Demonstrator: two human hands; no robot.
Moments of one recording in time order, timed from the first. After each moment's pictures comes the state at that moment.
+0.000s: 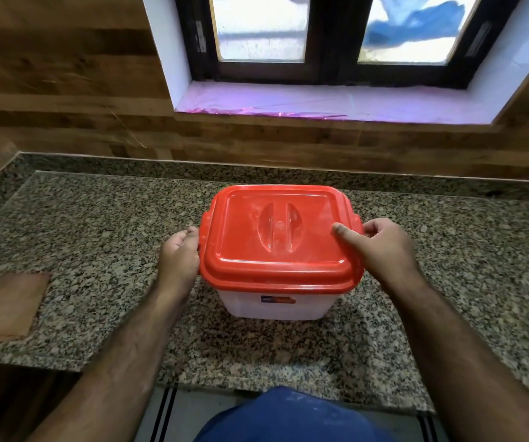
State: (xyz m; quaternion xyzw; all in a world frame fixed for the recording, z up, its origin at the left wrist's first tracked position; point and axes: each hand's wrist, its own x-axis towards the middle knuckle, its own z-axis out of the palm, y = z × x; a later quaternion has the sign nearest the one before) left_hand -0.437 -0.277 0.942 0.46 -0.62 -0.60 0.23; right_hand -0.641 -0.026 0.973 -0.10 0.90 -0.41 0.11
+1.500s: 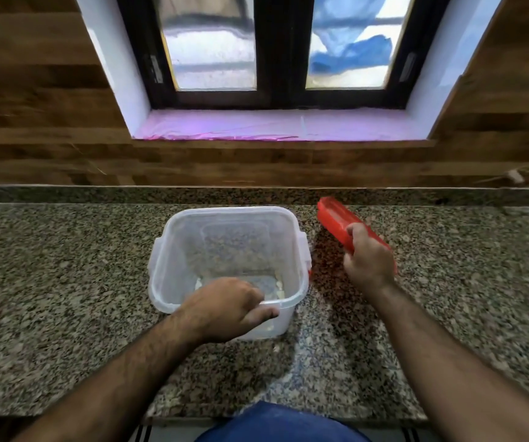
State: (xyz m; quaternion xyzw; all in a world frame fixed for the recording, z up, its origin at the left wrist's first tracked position) left_hand -0.498 -0.186 0.941 -0.05 -0.99 -0.10 -0.03; right_hand -0.731 0.040 0.893 -0.26 0.92 -0.24 -0.18
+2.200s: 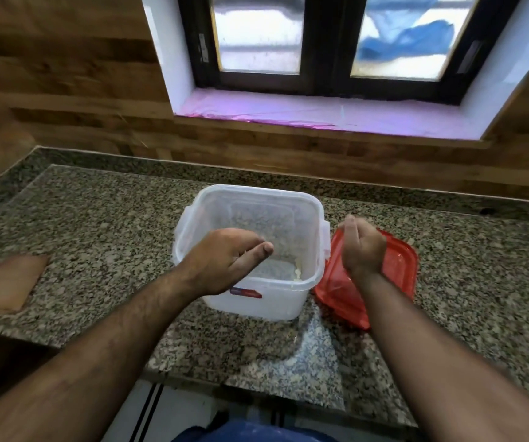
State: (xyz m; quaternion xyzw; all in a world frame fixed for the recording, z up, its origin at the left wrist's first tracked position) left_hand -0.481 -0.198 0.976 0.04 -0.95 -0.27 0.14; right_hand -0.708 -0.009 0.900 -0.19 0.82 -0.53 -0.03
